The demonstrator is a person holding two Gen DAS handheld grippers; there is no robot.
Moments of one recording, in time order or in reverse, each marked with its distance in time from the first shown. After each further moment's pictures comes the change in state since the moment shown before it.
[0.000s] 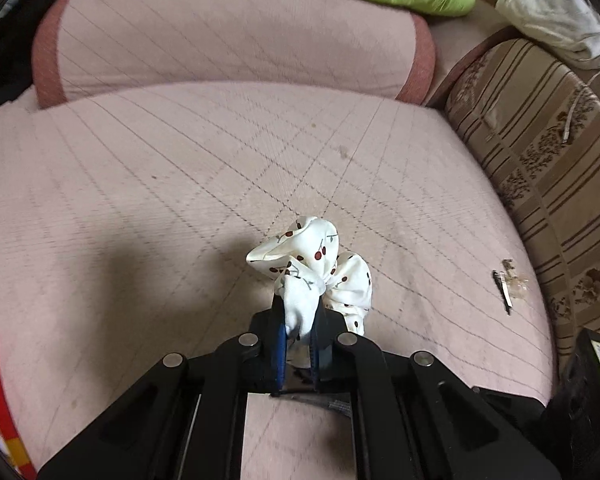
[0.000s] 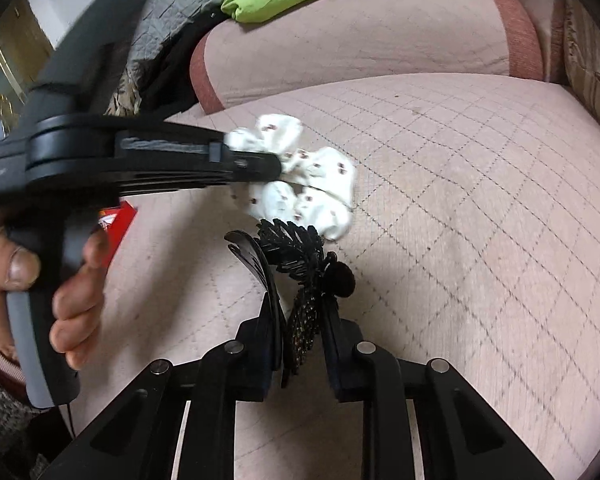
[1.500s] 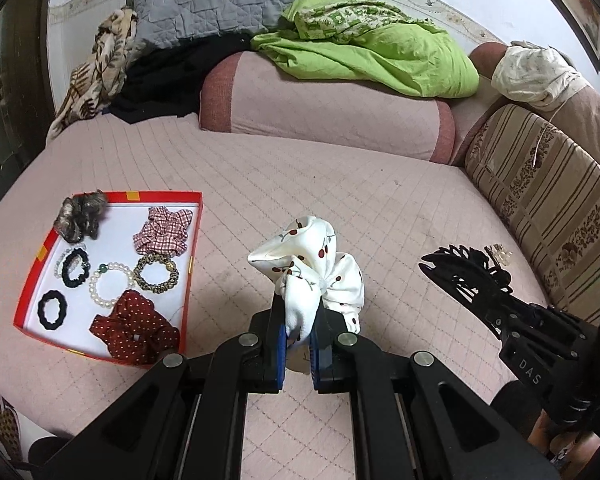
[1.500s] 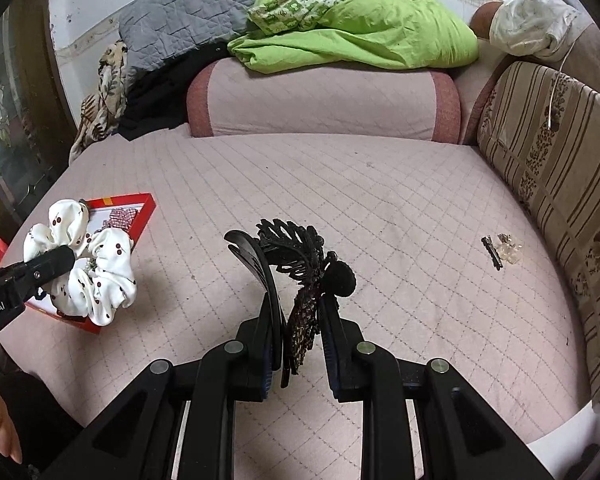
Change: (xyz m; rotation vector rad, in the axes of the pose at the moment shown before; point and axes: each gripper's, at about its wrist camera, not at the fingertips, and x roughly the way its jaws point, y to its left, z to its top) left arm -0.244 0.047 -0.194 -0.088 -0.289 0.220; right arm -0.119 0.145 -0.057 -0.062 -0.130 -0.363
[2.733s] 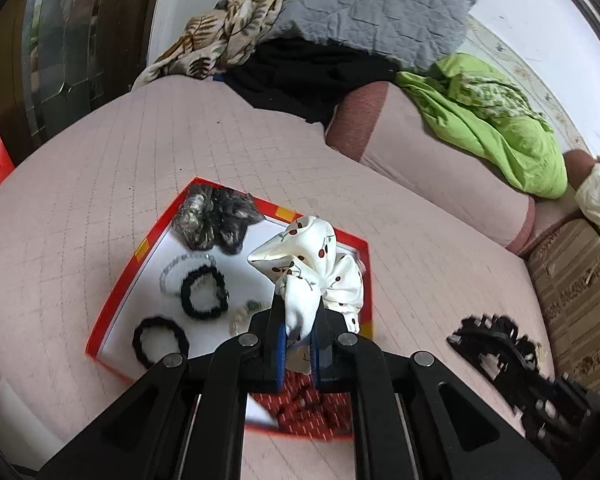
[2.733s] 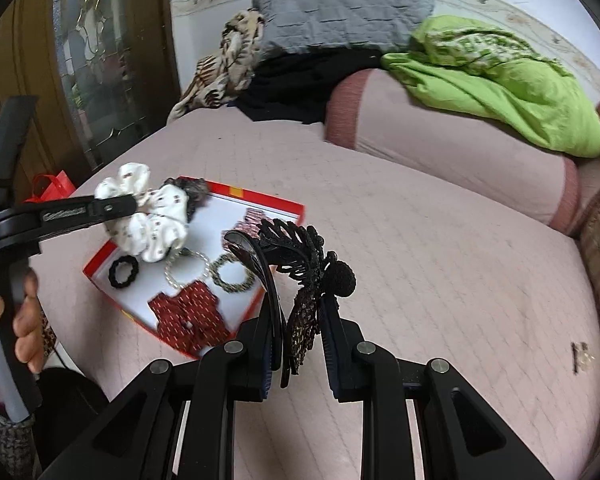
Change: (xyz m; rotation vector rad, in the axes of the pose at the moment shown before) left arm 0.007 0.221 0.039 -0.349 -0.035 0.095; right arm 0.034 0.181 0.040 -0.298 -0.010 0.239
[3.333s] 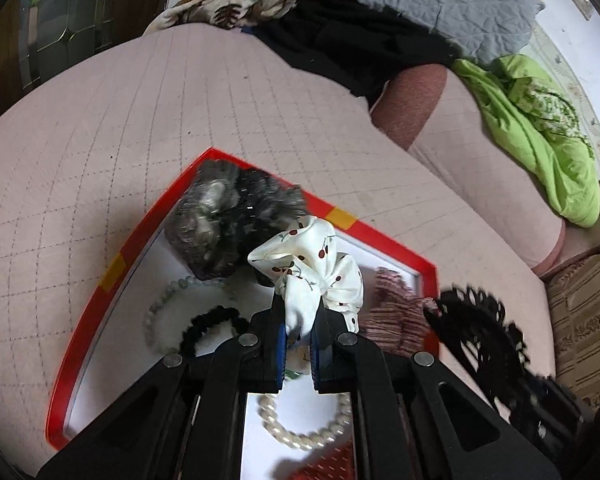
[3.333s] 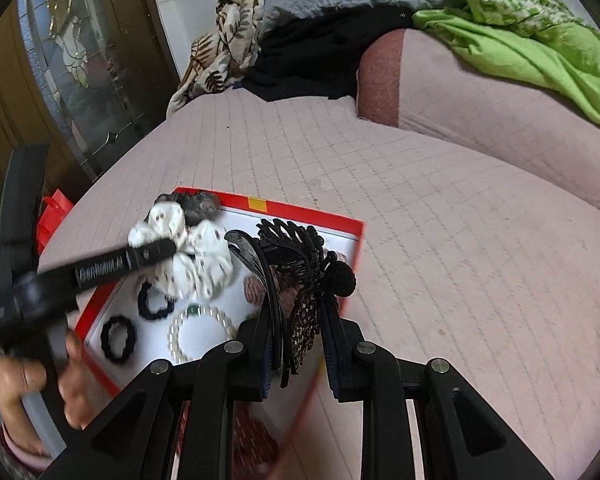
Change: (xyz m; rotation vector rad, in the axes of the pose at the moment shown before) left arm 0.109 0.058 0.026 -0.109 0.107 0.018; right arm 0.125 0.030 0.058 0.091 0.085 0.094
